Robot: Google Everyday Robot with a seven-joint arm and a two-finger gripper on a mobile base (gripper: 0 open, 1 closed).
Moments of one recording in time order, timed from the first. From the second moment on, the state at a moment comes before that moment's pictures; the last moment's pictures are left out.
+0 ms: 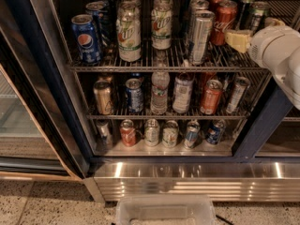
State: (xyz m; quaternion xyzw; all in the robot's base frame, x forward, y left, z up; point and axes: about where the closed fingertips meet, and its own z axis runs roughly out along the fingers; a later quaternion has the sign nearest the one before) arm 0.663 -0.284 0.975 -0.11 0.73 -0.07 0.67
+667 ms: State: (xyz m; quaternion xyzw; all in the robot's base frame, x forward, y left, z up) arm 0.663 -0.284 0.975 -0.11 0.73 -0.07 0.67
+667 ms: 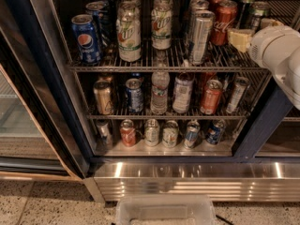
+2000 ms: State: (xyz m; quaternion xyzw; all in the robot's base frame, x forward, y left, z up) arm 0.680 -0.305 0.981 -0.09 0.72 -0.10 0.68
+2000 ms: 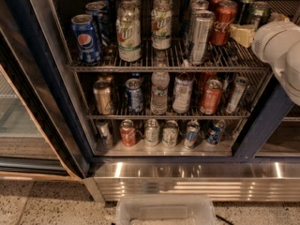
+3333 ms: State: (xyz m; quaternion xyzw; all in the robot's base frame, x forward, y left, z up) arm 0.698 -0.329 0.984 -0.07 0.72 -0.13 0.68
